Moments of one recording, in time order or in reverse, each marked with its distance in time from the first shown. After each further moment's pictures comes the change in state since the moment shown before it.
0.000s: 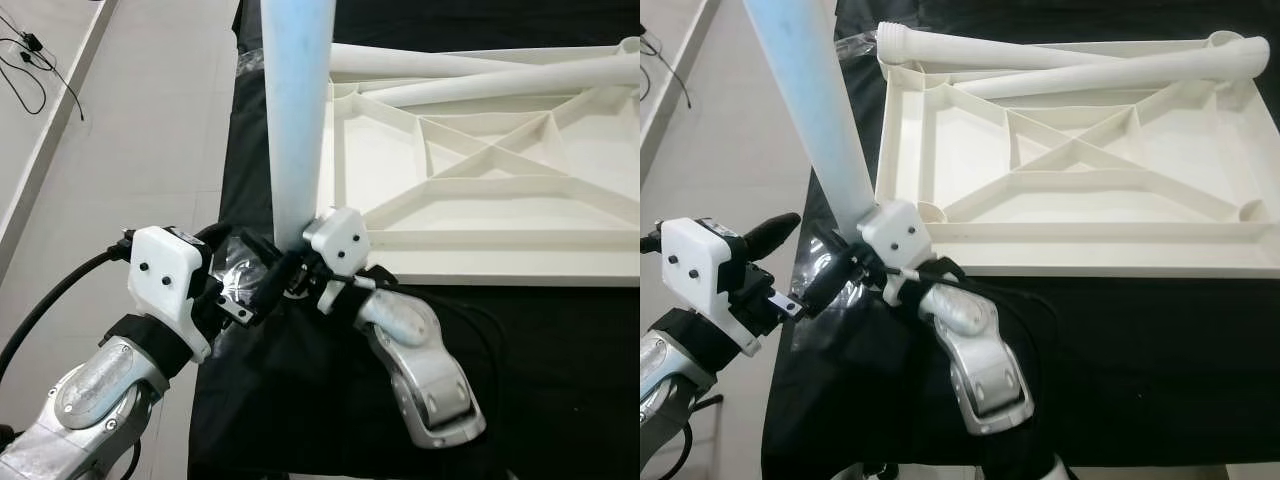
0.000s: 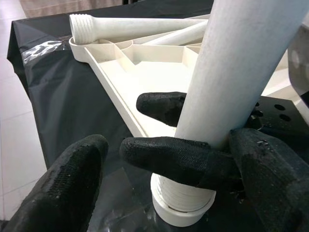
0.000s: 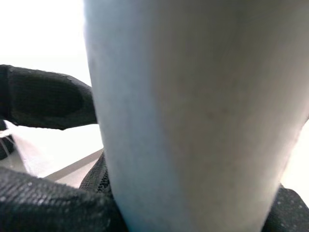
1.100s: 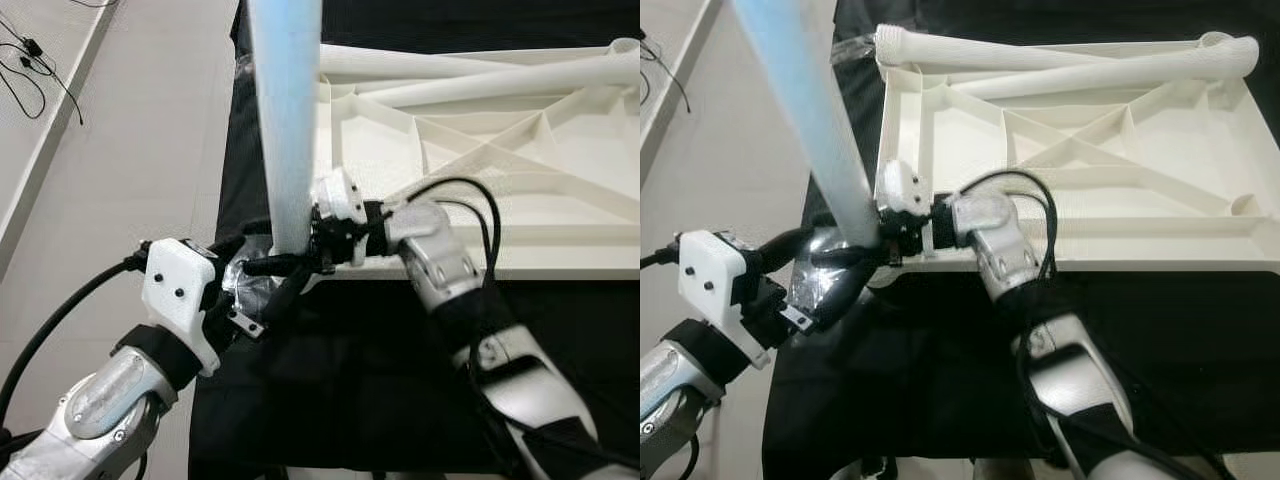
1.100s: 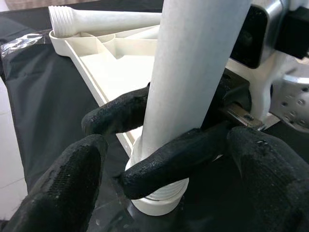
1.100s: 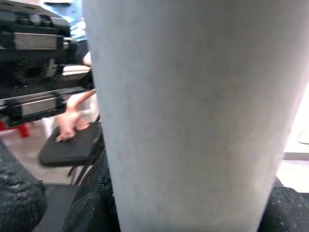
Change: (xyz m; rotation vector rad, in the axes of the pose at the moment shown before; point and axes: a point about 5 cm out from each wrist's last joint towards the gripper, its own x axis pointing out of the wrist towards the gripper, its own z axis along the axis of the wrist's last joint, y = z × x) left arm -0.001 -0.008 -0.005 -0.027 0.021 -0.013; right arm 0.035 -0.057 0.000 -0.040 -0.024 0.802
